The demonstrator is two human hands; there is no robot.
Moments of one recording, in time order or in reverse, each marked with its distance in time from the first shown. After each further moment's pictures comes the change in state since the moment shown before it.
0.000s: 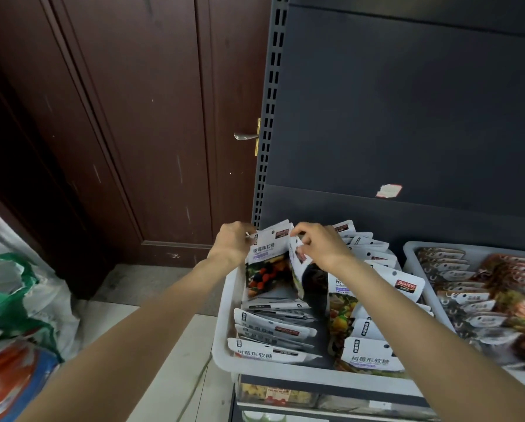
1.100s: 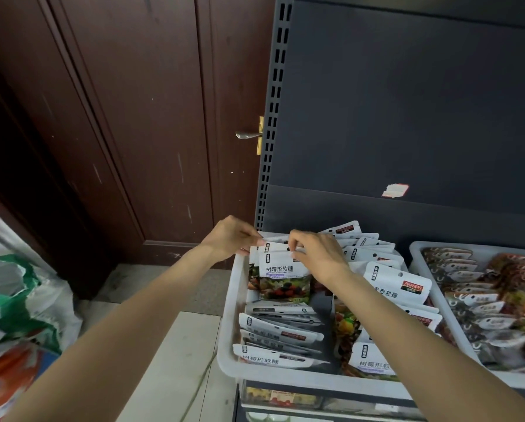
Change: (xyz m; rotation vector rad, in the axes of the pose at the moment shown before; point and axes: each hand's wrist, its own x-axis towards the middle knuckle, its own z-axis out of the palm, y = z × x) left_hand 0.009 -0.012 -0.021 -0.404 -0.228 0.031; right_hand -0.003 -0.010 0.019 -0.229 0.072 -0.106
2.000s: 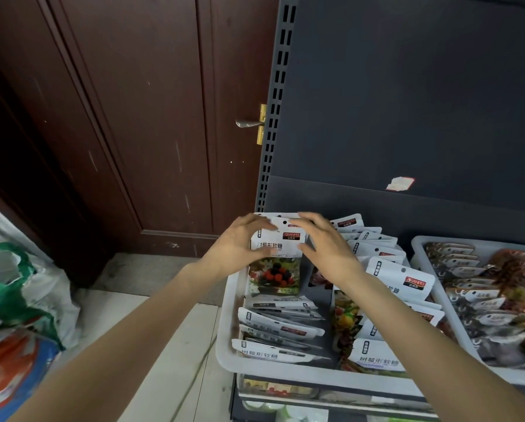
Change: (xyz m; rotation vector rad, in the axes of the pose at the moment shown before) left_hand -0.019 -0.007 0.019 0.310 0.016 0.265; right_hand 0.001 0.016 0.004 0.137 0.027 -0.044
